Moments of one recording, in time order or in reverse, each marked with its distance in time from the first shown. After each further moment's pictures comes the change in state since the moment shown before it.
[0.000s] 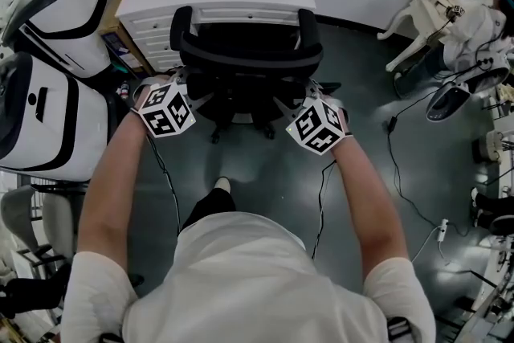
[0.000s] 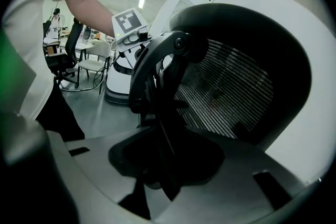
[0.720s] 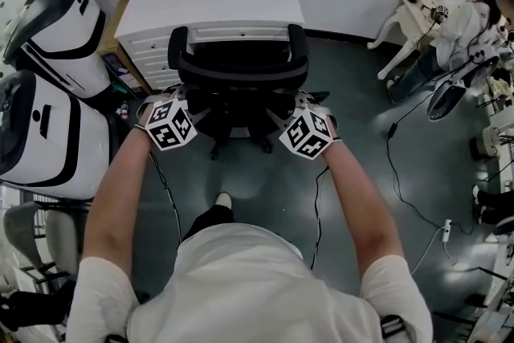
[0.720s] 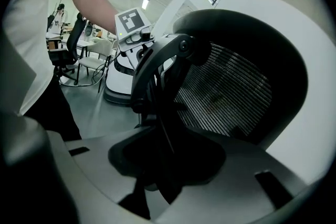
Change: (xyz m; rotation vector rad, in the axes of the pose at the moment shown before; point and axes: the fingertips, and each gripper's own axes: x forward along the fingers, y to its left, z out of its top) left arm 0.000 -0.003 -0.002 -0.017 0.027 0.032; right arm 0.000 0.005 -0.002 -0.033 -0.027 -0.027
